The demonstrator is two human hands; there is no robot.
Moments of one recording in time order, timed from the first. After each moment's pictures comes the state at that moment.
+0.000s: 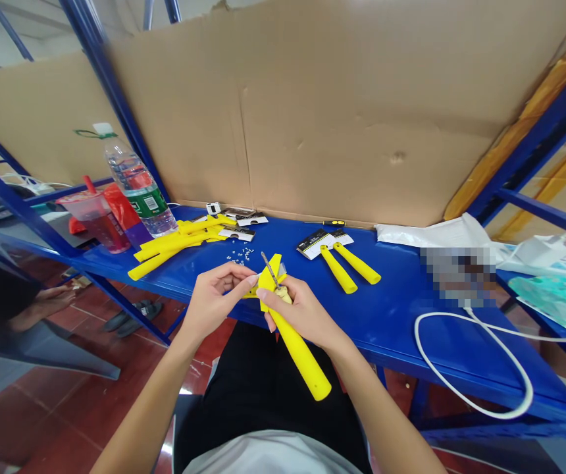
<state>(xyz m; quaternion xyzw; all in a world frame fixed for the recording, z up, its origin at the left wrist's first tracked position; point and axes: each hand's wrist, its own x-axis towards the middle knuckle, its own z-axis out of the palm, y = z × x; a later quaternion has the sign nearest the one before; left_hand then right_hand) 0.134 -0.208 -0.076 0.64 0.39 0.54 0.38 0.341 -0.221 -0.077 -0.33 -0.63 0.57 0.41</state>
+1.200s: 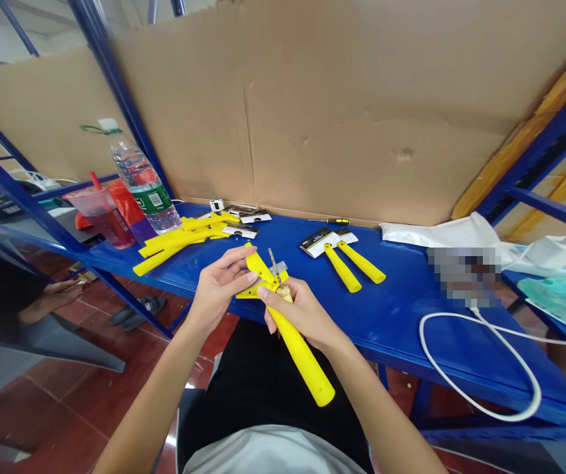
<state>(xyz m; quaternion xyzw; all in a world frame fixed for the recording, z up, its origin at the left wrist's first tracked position) 0.134 -0.196 -0.087 0.55 0.28 0.60 0.51 0.334 -0.223 -0.087 -0.33 -0.58 0.63 0.40</state>
